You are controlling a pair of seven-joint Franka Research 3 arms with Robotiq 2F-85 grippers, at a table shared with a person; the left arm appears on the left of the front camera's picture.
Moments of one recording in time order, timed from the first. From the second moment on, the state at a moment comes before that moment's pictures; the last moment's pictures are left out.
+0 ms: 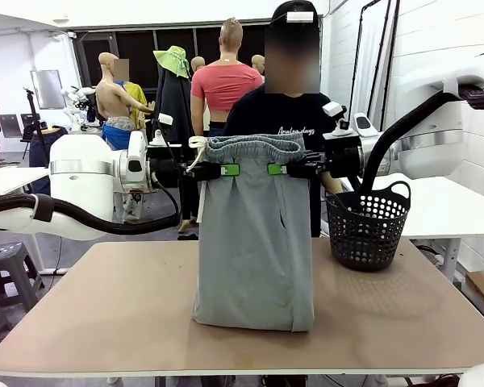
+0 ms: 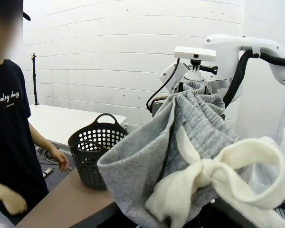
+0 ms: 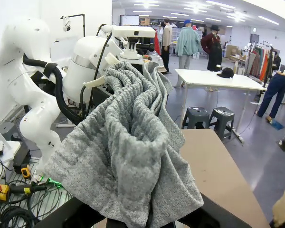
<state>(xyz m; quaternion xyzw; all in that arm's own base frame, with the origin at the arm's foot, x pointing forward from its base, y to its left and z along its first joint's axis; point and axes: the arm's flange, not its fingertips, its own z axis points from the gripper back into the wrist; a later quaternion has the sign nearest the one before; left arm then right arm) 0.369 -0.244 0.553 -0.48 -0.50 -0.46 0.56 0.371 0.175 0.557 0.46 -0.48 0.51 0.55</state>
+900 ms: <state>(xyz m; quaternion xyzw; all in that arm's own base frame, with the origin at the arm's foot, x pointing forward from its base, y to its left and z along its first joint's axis) 0.369 -0.244 0.553 -0.48 -0.50 -0.46 0.56 0.371 0.175 0.557 0.46 -0.48 0.51 0.55</state>
